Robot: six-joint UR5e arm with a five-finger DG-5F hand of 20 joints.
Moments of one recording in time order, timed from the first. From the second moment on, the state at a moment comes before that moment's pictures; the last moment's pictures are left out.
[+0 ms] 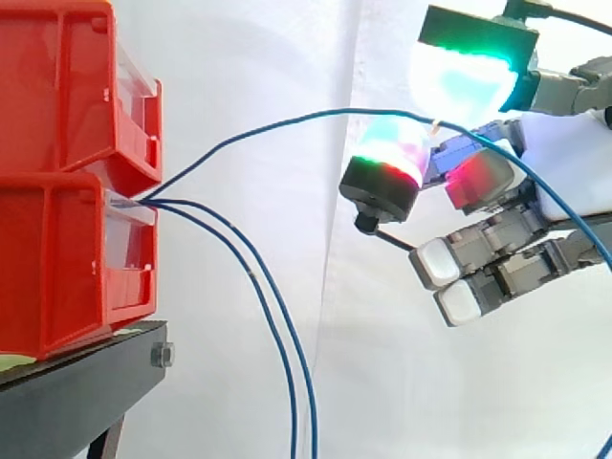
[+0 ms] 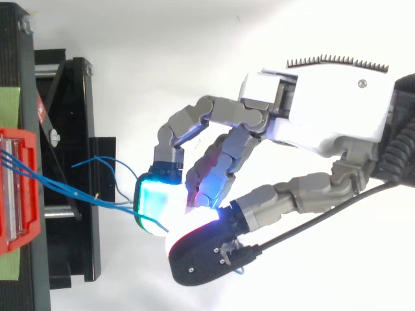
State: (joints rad) arm 0.19 -2.15 -1.22 -3.05 -1.16 0.03
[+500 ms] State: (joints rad) arm 0.19 -2.15 -1.22 -3.05 -1.16 0.03
